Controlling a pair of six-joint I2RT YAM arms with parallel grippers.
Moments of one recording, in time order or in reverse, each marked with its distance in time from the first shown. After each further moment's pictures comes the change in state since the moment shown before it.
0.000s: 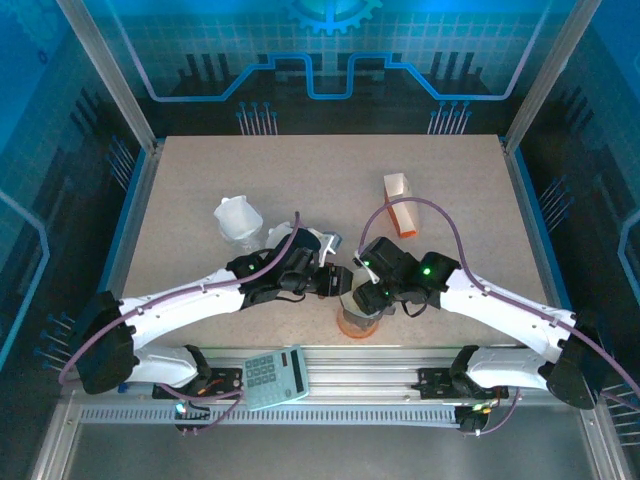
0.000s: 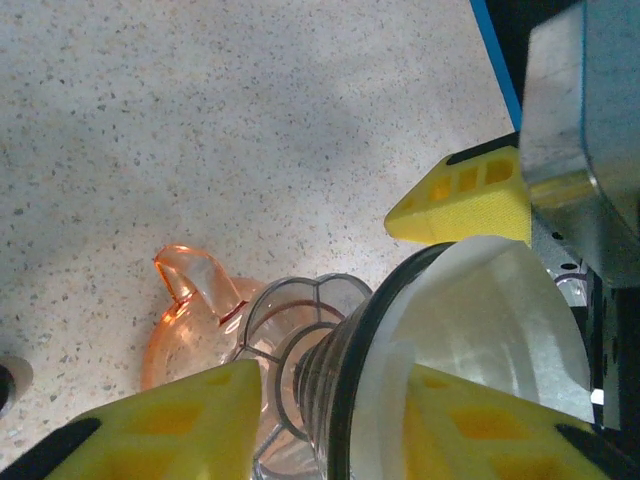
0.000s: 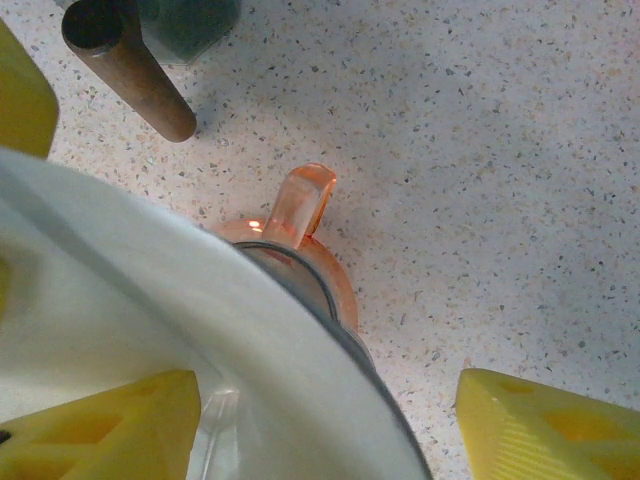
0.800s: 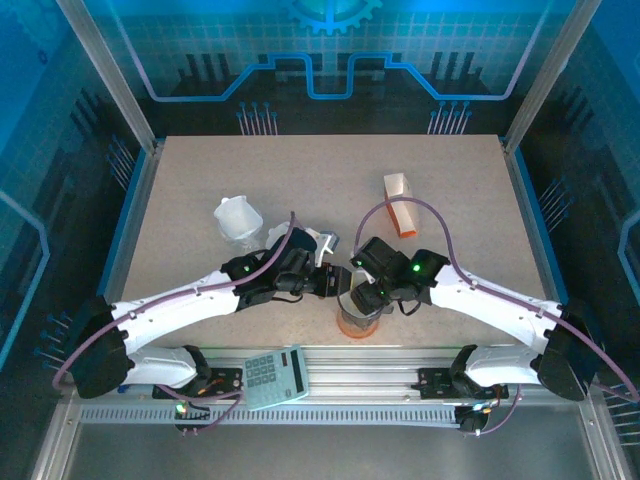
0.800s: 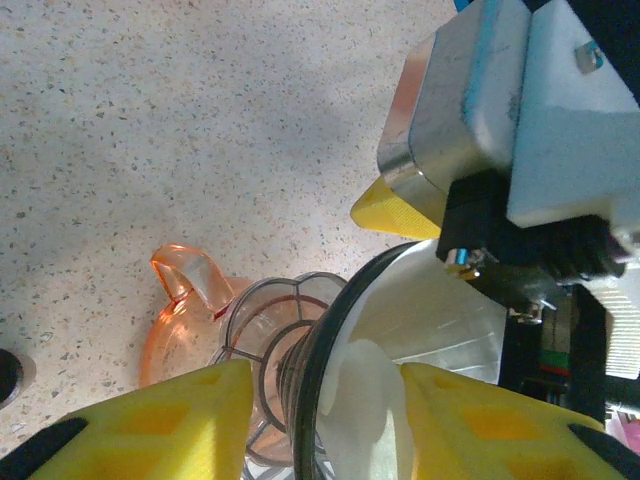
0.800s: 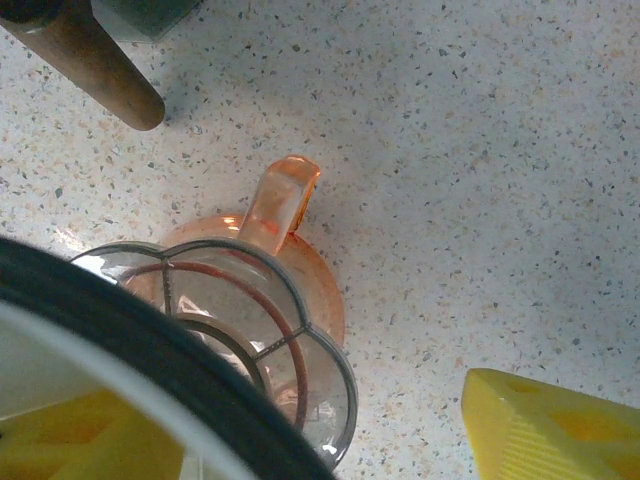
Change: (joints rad) left arm 0.000 -0.035 -0.009 -0.004 -0.001 0.002; right arm 0.002 0.067 0.011 -0.004 0.027 0.000
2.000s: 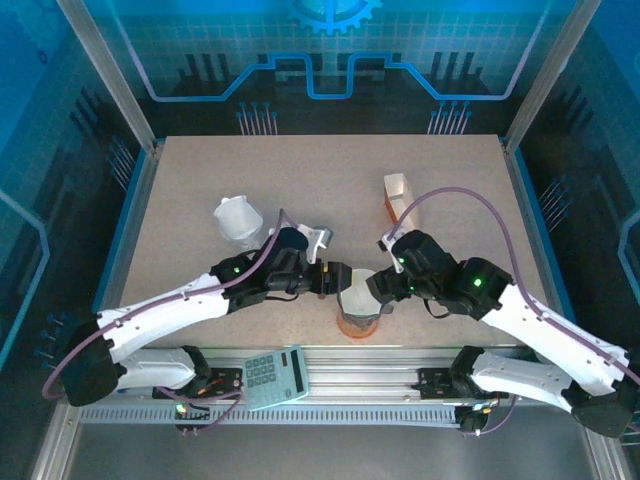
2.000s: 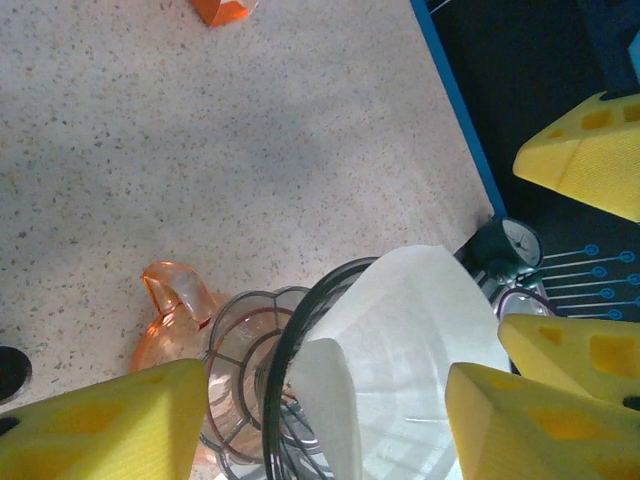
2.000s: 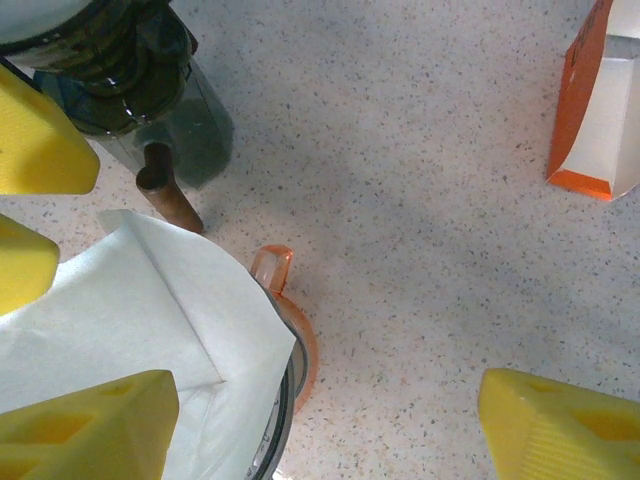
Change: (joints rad) left arm 0.006 -0.074 -0.003 0.002 -0.017 -0.026; right arm -0.010 -0.304 0.081 -0.081 0.080 0.027
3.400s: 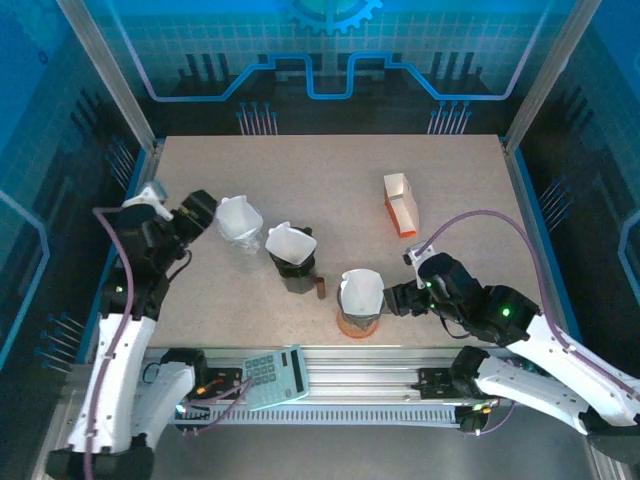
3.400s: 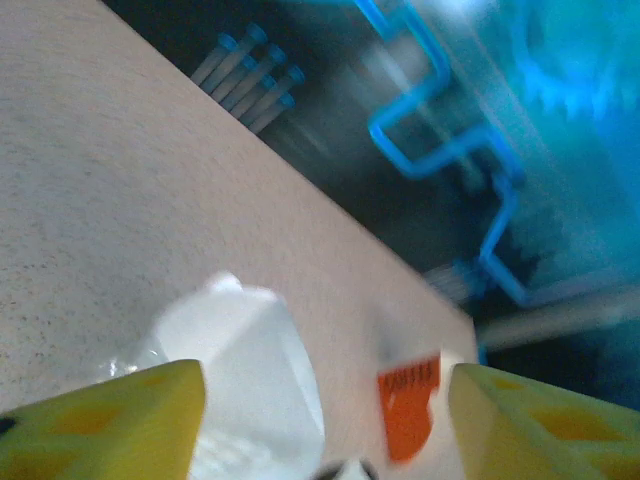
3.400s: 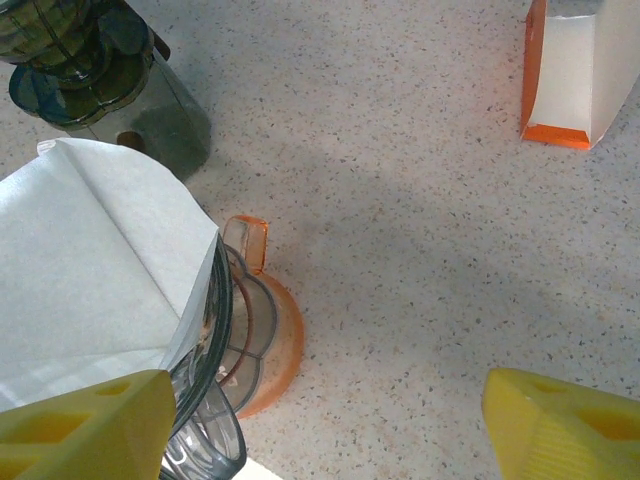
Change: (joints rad) left arm 0.963 -0.458 -0.002 -0.185 -0.005 -0.089; right arm -0.006 -0.244 -0.186 0.021 0.023 0.089
